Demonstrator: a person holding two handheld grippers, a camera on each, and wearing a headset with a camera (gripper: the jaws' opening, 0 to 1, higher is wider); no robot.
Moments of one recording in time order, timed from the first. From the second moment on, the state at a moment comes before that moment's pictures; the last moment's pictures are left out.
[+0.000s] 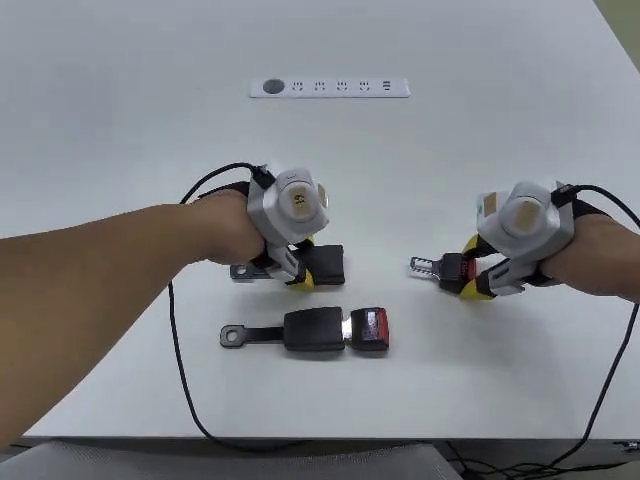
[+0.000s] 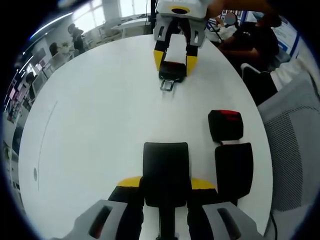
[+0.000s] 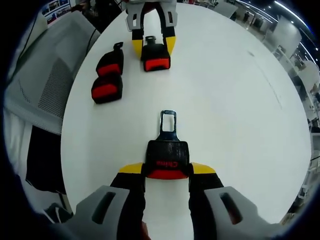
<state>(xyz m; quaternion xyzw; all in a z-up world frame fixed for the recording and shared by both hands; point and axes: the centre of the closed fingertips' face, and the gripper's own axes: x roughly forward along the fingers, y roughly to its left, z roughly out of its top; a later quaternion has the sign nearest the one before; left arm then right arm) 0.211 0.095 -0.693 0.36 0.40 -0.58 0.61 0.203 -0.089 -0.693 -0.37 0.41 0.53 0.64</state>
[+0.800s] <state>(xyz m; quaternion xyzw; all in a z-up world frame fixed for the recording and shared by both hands) 0.211 0.096 -0.695 0.38 0.40 -0.58 0.60 0.205 0.002 -0.690 -0.40 0.38 0.55 0.63</state>
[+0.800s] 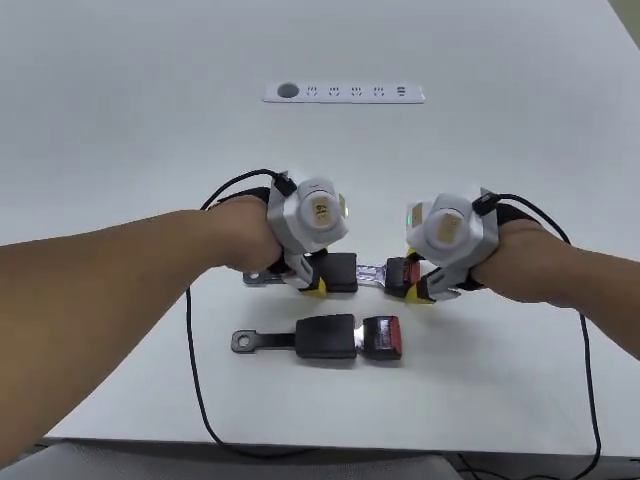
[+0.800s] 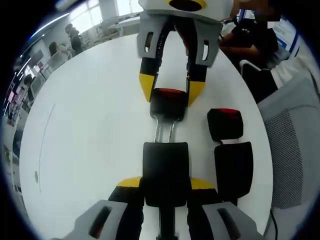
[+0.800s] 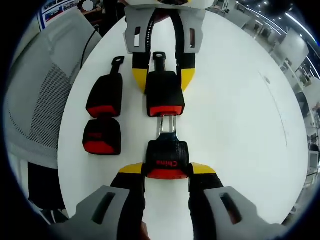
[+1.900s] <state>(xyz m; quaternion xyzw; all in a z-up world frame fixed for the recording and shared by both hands) 0.212 0.095 -0.695 0.39 0.39 -0.59 0.59 0.207 0.036 -0.692 -0.37 0.37 0.60 0.61</state>
